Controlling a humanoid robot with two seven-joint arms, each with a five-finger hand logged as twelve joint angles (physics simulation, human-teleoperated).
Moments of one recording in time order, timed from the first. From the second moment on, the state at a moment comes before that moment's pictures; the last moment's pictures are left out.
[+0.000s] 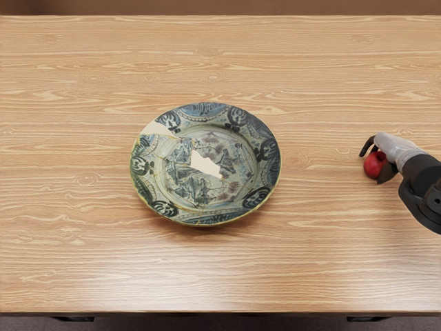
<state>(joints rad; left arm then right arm) 0.01 0.00 -0.20 -0.17 -0.06 -0.23 0.09 0.85 -0.77 0.20 1.42 -1.30 -0.23 -0.61</state>
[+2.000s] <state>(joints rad) 0.03 0.00 -0.21 -0.16 -0.06 -0.23 0.09 1.41 -0.52 0.07 1.56 -0.88 -0.15 -0.61</state>
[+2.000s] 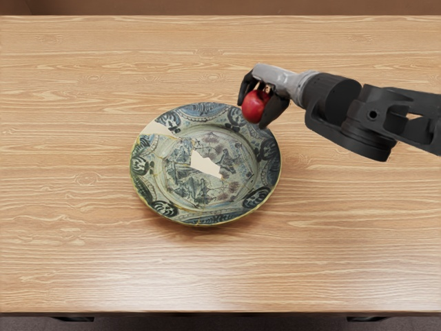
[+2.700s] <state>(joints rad) 0.02 0.00 -0.20 -0.16 -0.06 -0.23 0.09 1.44 -0.27 0.03 1.45 -0.83 -0.17 -0.61</state>
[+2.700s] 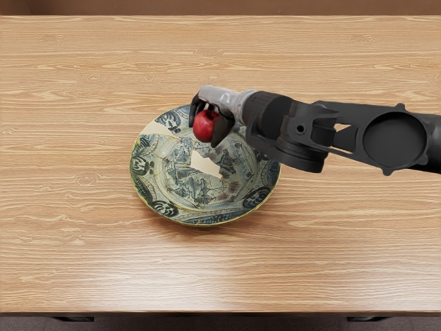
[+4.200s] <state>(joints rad) 0.02 0.00 -0.20 -0.16 -0.06 -0.23 0.09 0.99 -0.57 0.61 1.53 0.09 0.52 -0.61</state>
